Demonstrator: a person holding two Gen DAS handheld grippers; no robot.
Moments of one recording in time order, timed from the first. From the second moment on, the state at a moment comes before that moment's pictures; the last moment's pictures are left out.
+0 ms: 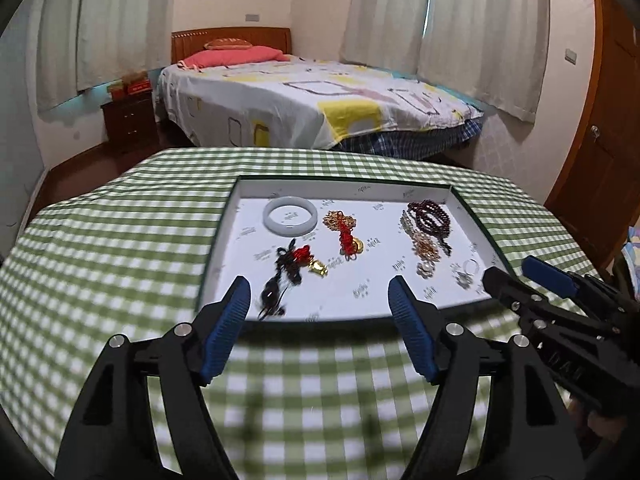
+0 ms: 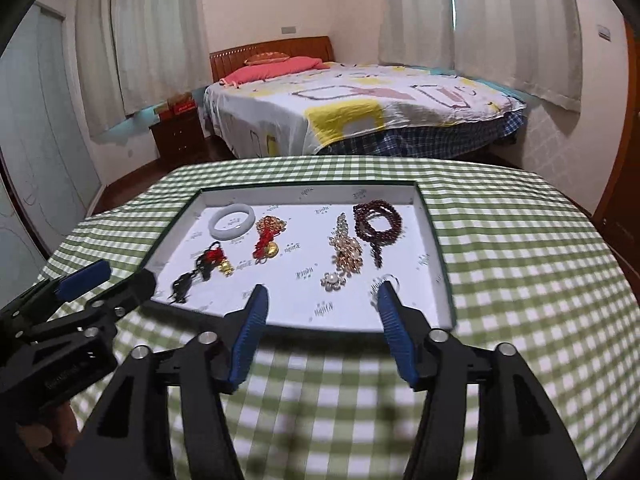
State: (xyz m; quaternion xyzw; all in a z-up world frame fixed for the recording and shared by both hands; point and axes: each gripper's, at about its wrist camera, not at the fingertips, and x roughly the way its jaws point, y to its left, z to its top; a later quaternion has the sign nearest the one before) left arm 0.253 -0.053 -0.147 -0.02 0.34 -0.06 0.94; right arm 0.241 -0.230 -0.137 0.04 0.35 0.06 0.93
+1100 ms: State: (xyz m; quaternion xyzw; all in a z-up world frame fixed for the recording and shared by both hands) left arm 0.050 -0.009 0.002 -0.03 0.20 -0.01 0.98; right arm 0.072 -0.237 0.002 0.01 0.20 0.06 0.98
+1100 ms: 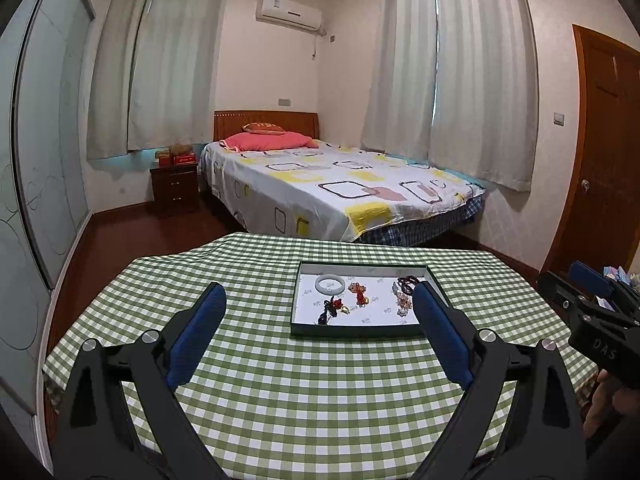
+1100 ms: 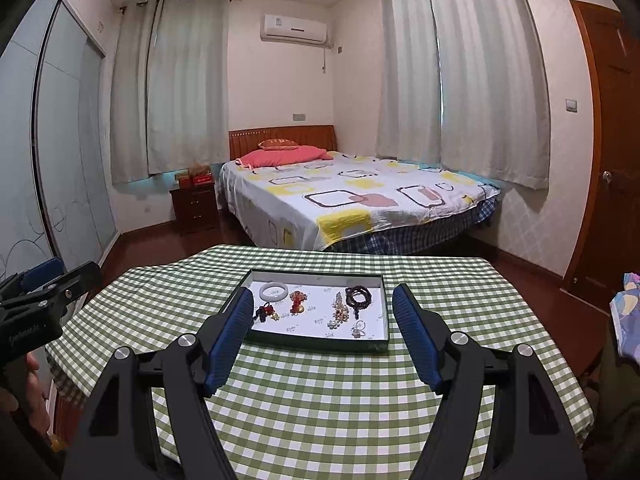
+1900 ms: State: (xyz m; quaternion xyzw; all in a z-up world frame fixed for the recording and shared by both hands) left arm 0.041 -0.008 0.009 -0.03 0.19 -0.01 0.98; right arm 0.056 -0.239 0.011 0.01 0.19 0.05 0.98
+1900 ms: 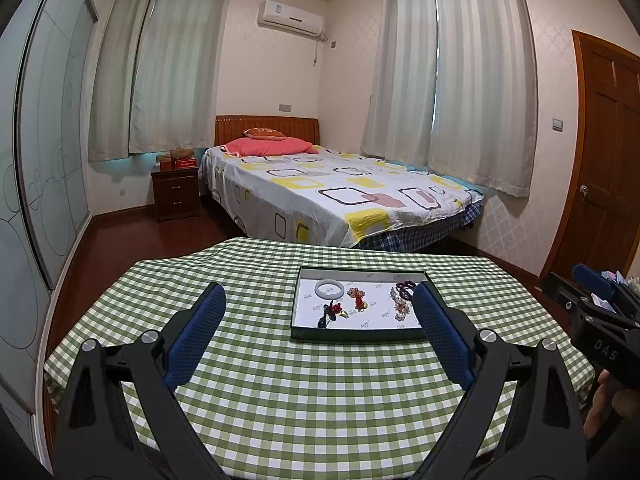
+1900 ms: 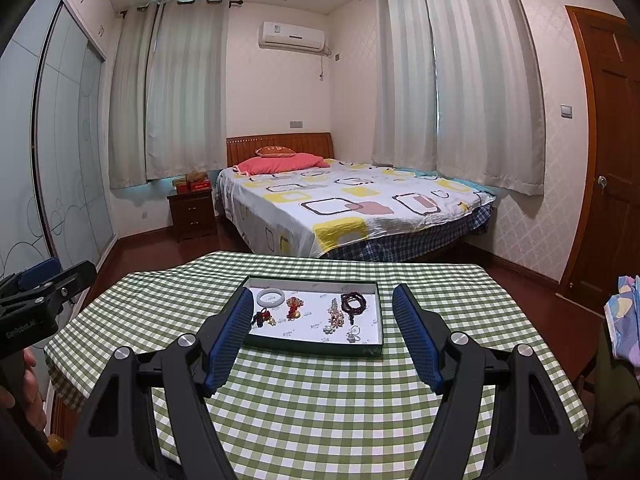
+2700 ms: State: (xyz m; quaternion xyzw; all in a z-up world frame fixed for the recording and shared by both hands) left arm 0.037 -0.002 0.010 -0.04 0.18 -0.01 0.98; right arm 0.056 -0.241 0.010 0.01 0.19 0.05 0.98
